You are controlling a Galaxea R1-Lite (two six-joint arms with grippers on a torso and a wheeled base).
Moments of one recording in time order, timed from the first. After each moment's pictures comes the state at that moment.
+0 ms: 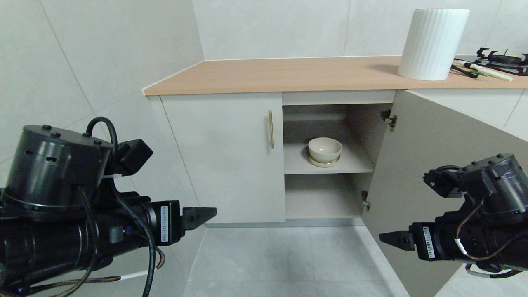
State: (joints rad) left arm -0.58 1.35 -0.83 0.11 0.20 -0.45; right arm 0.53 1.45 -0.72 0.06 -0.11 0.39
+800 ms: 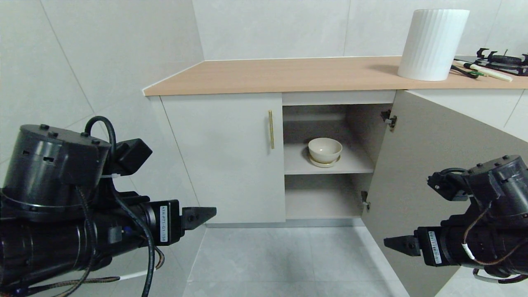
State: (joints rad) left arm -0.58 1.35 -0.83 0.11 0.20 -0.45; right arm 0.54 1.42 -0.72 0.11 -0.12 0.39
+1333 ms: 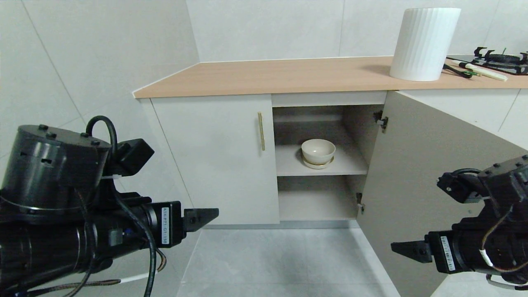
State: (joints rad) left arm -0.58 1.35 -0.83 0.11 0.20 -0.45; right arm 0.55 1.38 -0.73 0.16 -0.12 0.37
